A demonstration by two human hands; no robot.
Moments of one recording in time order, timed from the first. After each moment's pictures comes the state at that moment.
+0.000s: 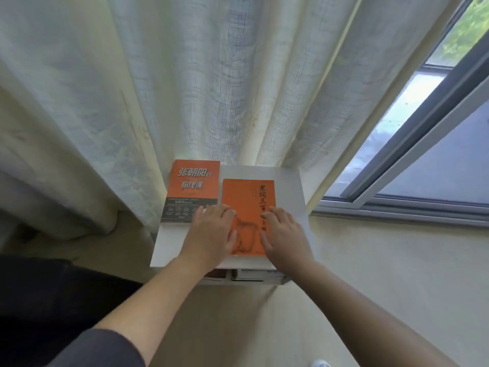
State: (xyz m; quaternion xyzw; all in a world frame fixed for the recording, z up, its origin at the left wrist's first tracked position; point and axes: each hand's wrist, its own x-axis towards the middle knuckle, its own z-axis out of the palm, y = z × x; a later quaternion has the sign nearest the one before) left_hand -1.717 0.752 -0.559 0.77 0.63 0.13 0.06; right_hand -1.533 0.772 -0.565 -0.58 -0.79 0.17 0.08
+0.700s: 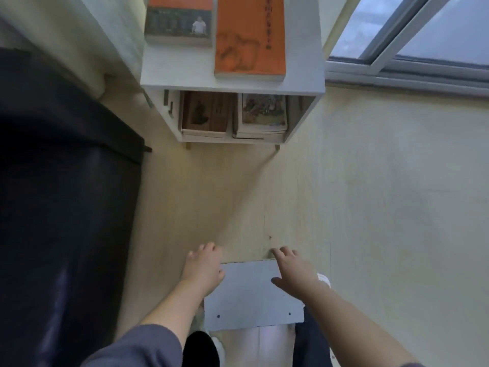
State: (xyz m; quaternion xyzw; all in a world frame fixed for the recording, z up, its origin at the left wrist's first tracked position) left_hand -1.662 0.357 -0.758 0.64 0.64 -0.24 0.35; right_hand -1.436 0.377 -0.756 -0.53 -0.71 0.36 -0.30
